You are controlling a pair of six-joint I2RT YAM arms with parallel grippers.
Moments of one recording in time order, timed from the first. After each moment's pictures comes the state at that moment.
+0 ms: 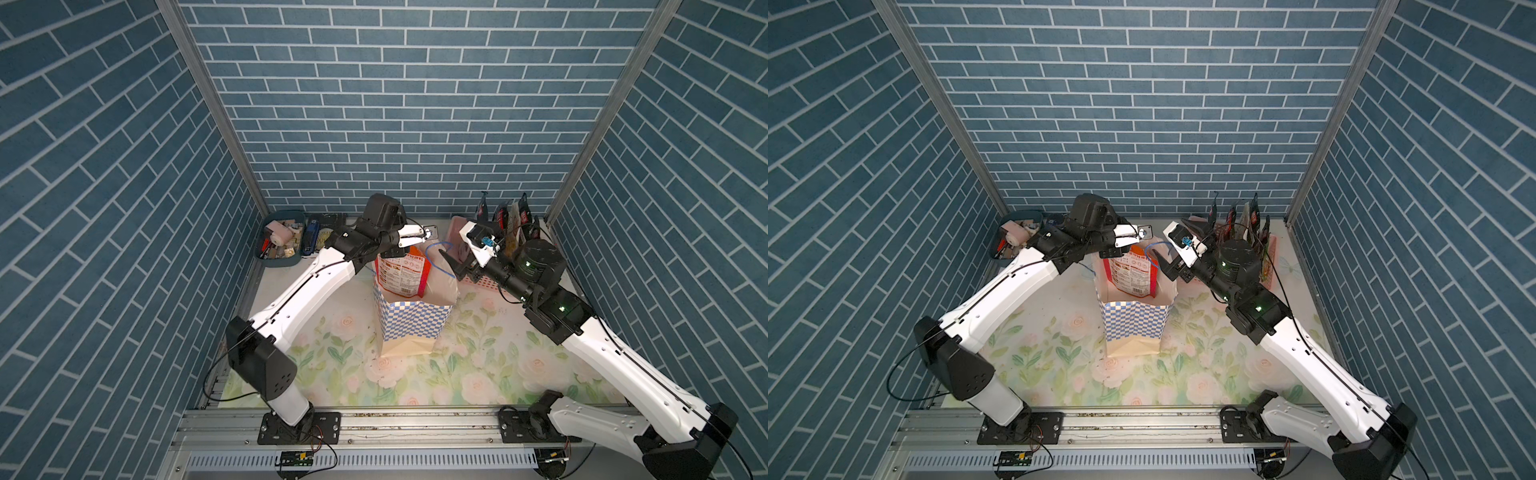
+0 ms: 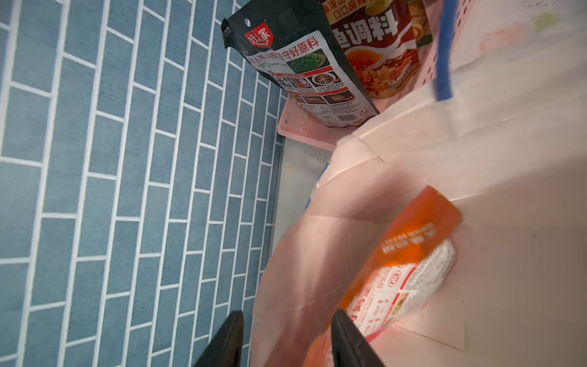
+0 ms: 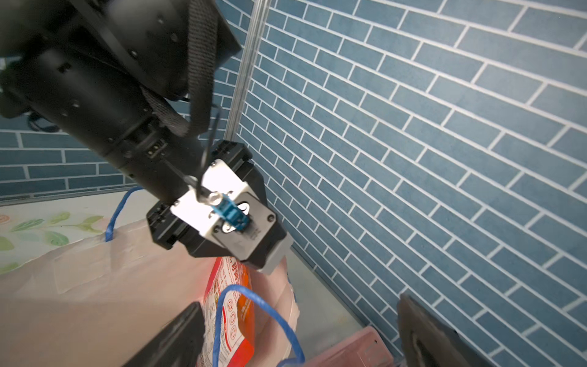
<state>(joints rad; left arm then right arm) -0.61 1.68 1.75 -0.69 -0.02 1.05 0.70 1.04 1.08 -0.08 -0.06 -0.38</state>
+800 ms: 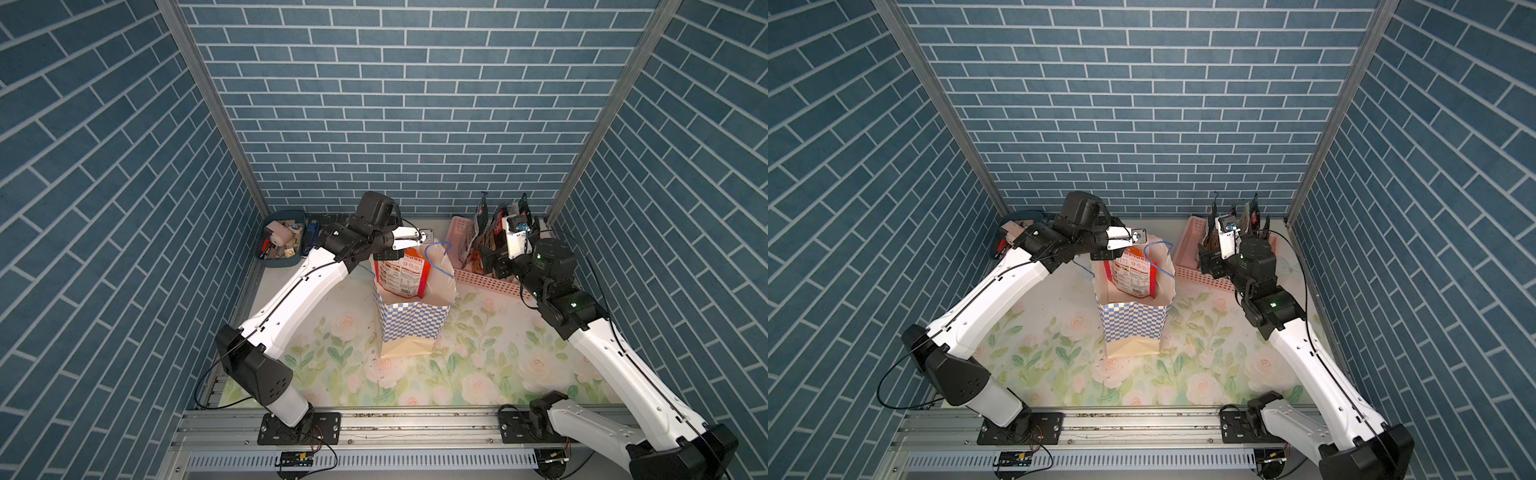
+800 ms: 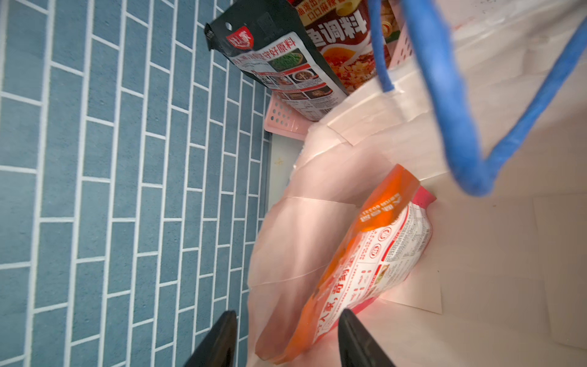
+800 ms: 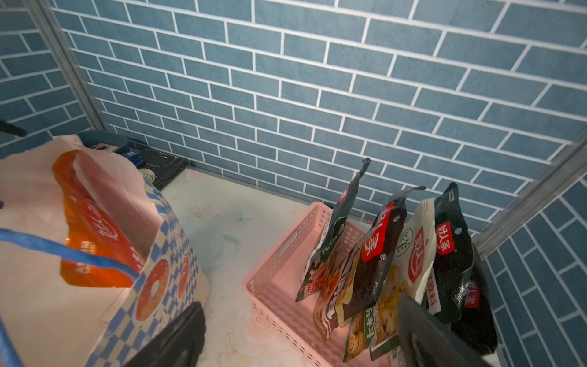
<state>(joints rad) -0.60 1.62 1.75 -0.82 0.01 1.08 0.41 1.04 1.03 -0.25 0.06 -0.08</state>
